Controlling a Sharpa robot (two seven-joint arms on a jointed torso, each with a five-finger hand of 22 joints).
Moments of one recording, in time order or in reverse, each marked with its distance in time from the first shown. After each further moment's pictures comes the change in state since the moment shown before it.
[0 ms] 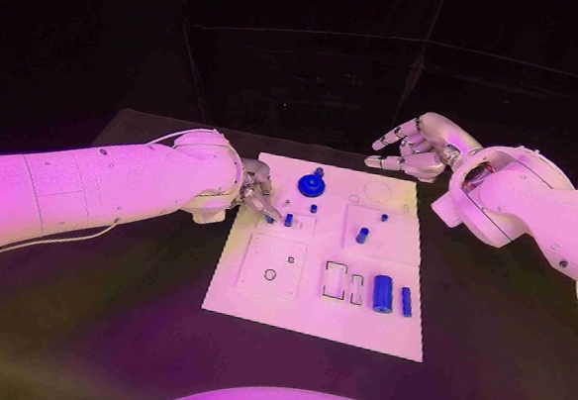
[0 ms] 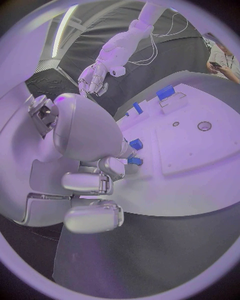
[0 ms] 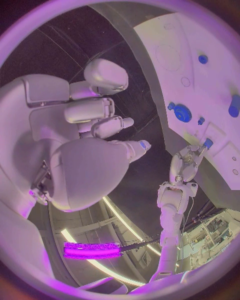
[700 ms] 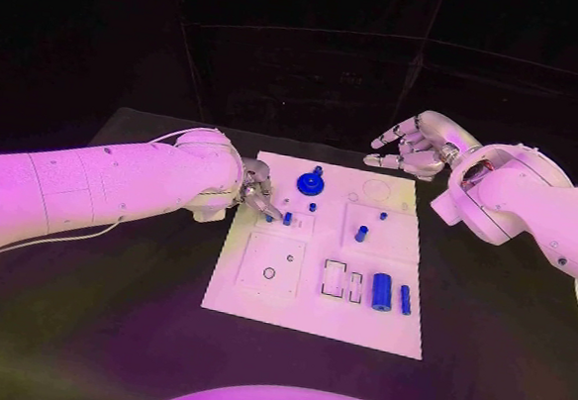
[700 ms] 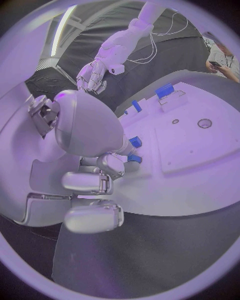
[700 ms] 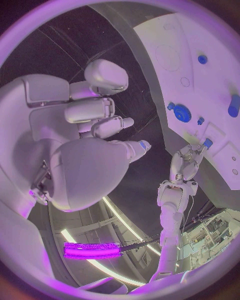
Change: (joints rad) left arm 0.000 0.021 -0.007 -0.034 0.003 0.014 0.004; left_hand -0.108 -0.072 0.053 -0.014 -0.001 0.026 -0.009 0.021 0.002 0.018 -0.007 0.013 0.007 0.000 0.000 0.000 0.000 0.000 0.000 0.000 0.000 0.000; right arm 0.000 -0.001 0.000 0.001 0.000 0.003 -0.001; right_hand 0.000 0.000 -0.009 0.003 0.000 0.000 0.000 0.005 -0.001 0.000 0.000 0.000 0.000 0.000 0.000 -0.004 0.000 0.000 -0.004 -0.004 0.000 -0.003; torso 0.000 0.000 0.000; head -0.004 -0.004
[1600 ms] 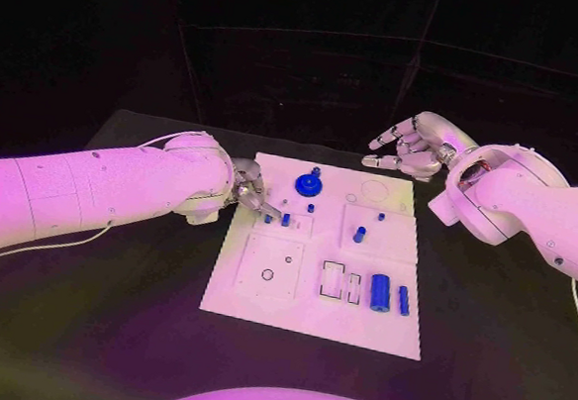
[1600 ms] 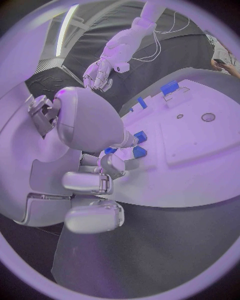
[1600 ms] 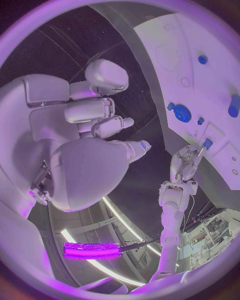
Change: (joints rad) left arm -0.006 -0.031 -0.004 0.015 0.009 -0.079 0.009; left_hand -0.186 -0.028 -0.197 0.091 0.001 0.004 0.004 0.014 0.001 -0.022 0.005 -0.031 -0.039 -0.004 -0.004 0.000 0.000 0.000 0.000 0.000 -0.013 0.000; right arm 0.000 -0.002 0.000 0.000 0.000 0.000 -0.001; right_hand 0.000 0.000 -0.003 0.003 0.000 0.000 0.000 0.000 0.000 0.000 0.000 -0.004 -0.004 0.000 0.000 0.000 0.000 0.000 0.000 0.000 -0.005 -0.005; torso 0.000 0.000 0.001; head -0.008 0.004
